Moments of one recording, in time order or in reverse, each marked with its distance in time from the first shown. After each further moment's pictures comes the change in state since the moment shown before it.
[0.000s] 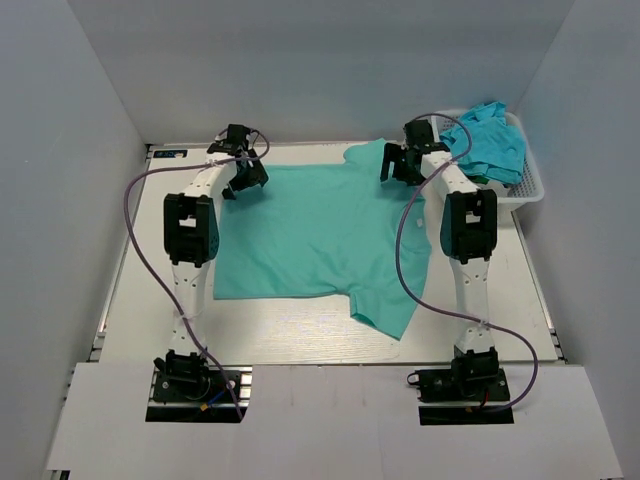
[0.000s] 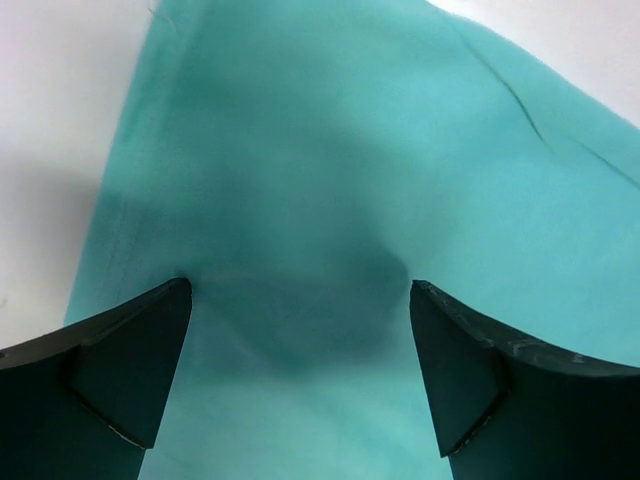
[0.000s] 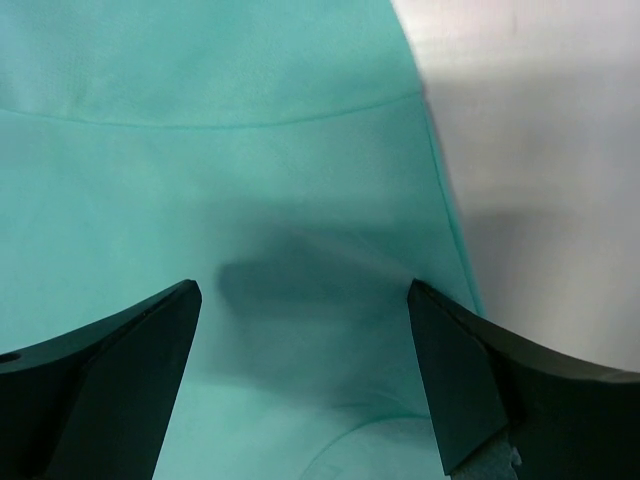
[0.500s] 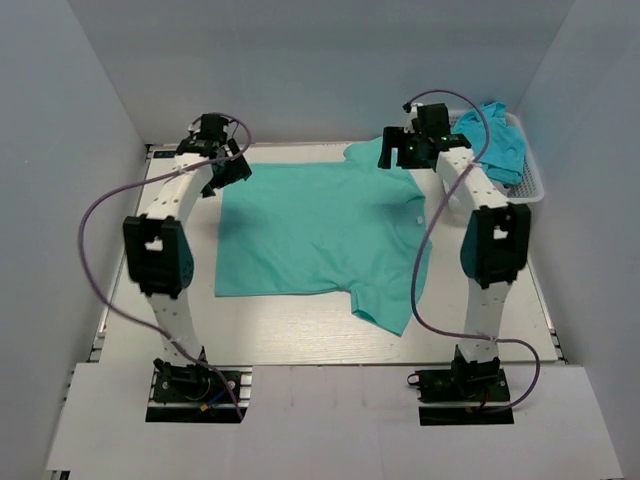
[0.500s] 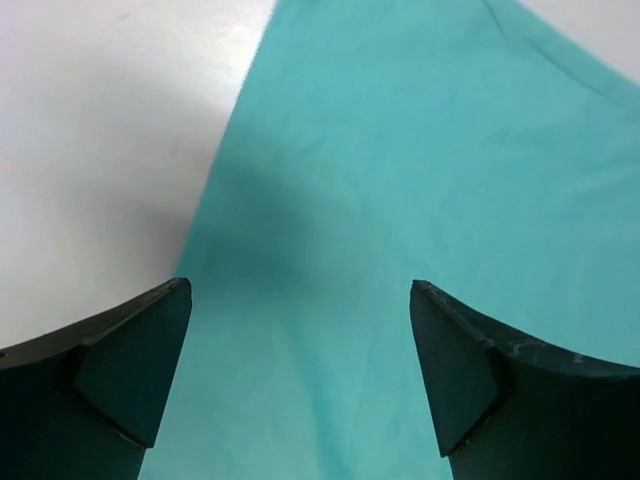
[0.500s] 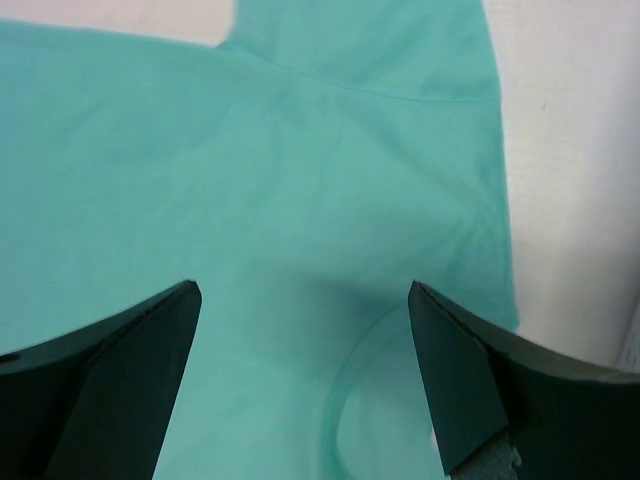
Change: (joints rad) left arm 0.016 -0.323 -0.171 -0.055 -0.004 0.045; right arm 0.015 -0.260 -0.105 0.039 -0.146 -0.135
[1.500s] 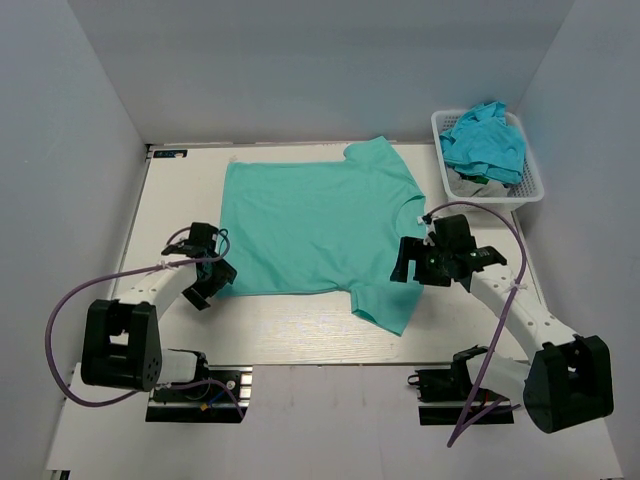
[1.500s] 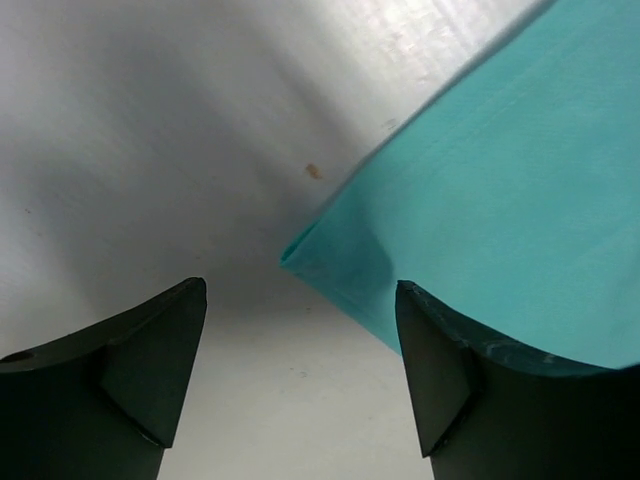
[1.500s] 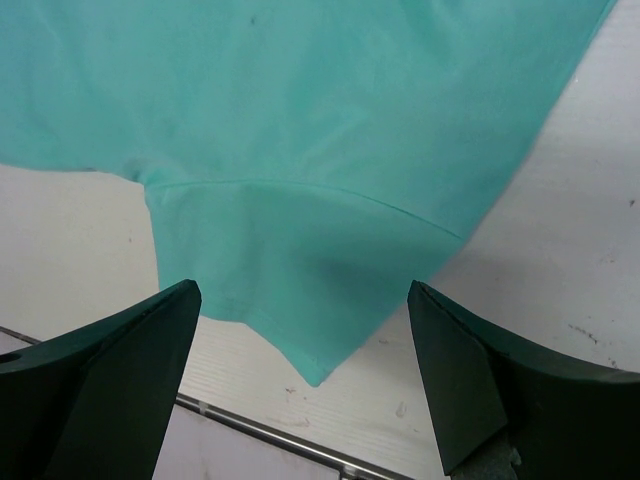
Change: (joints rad) left arm 0.011 -0.769 -1.220 0.141 -0.016 -0.415; right arm 0.105 -1.047 -1.243 -0.030 -0.028 0.216
